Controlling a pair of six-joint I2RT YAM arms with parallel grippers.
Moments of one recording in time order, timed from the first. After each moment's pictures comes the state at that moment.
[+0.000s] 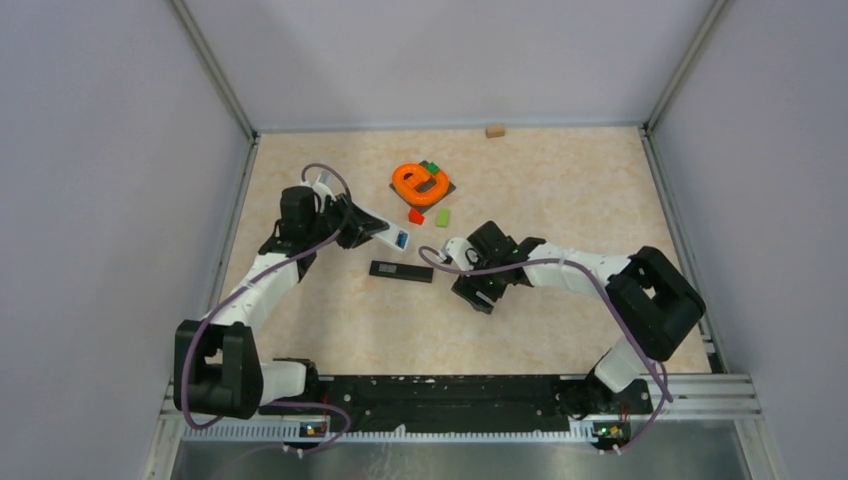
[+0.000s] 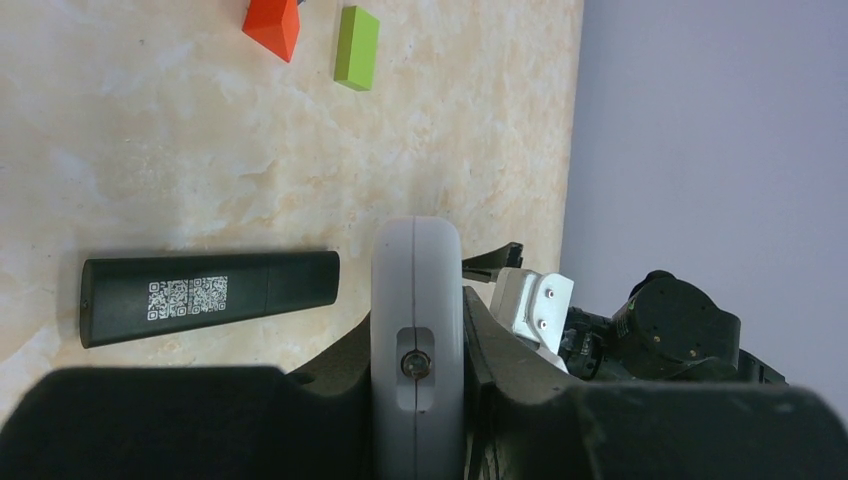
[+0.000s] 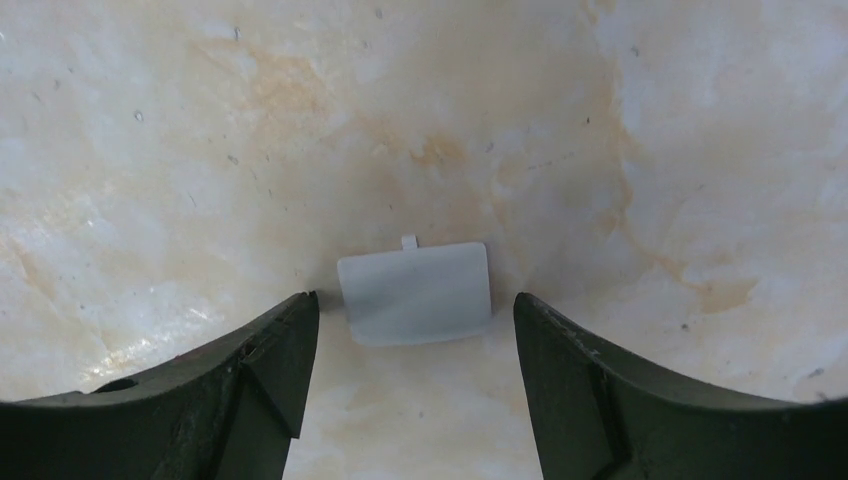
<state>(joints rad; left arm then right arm) -0.11 1.26 0.75 -0.02 0.62 -0.87 0.76 1.61 0.89 -0.41 -0.13 -0.33</state>
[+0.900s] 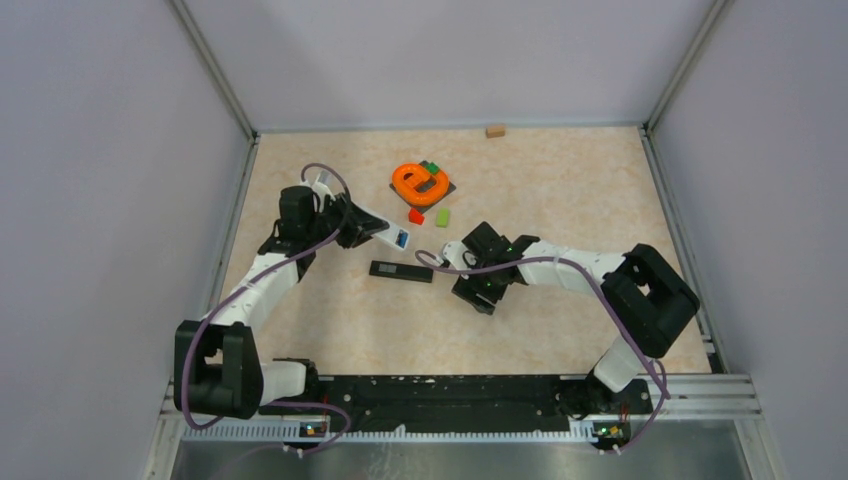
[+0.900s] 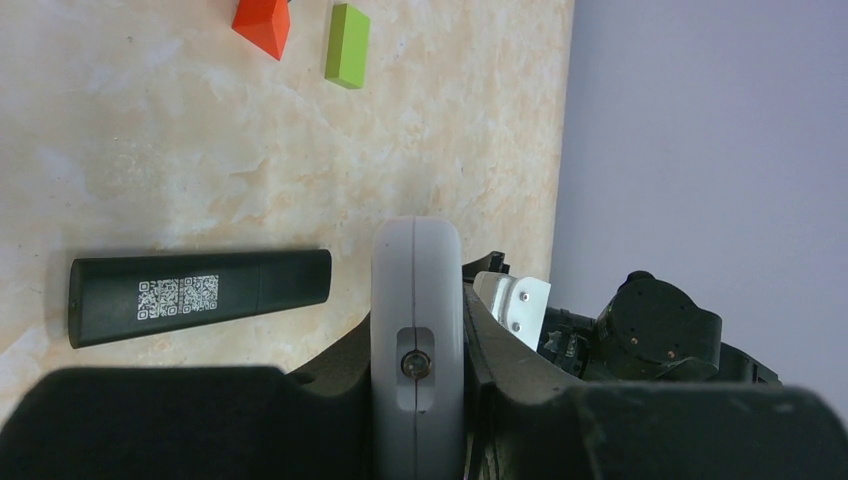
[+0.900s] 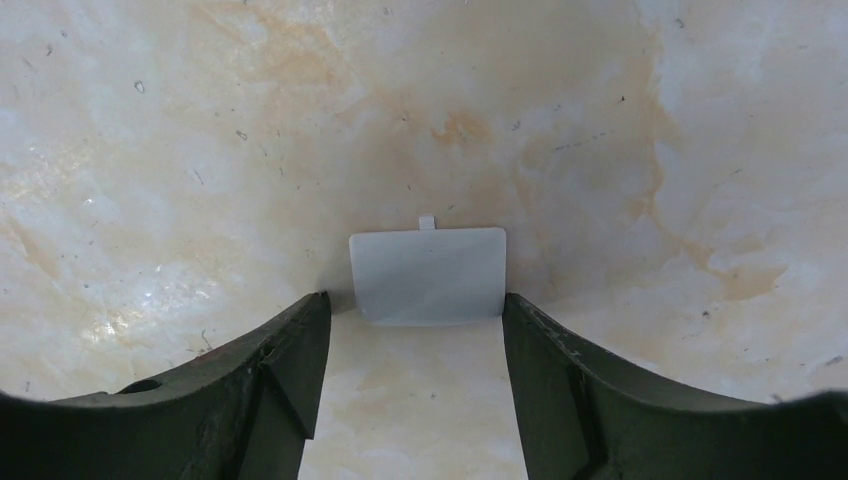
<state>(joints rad) -0.10 1.26 0.75 -0.01 0.63 -0.89 0.79 1.64 0.94 -0.49 -0.10 -0.33</state>
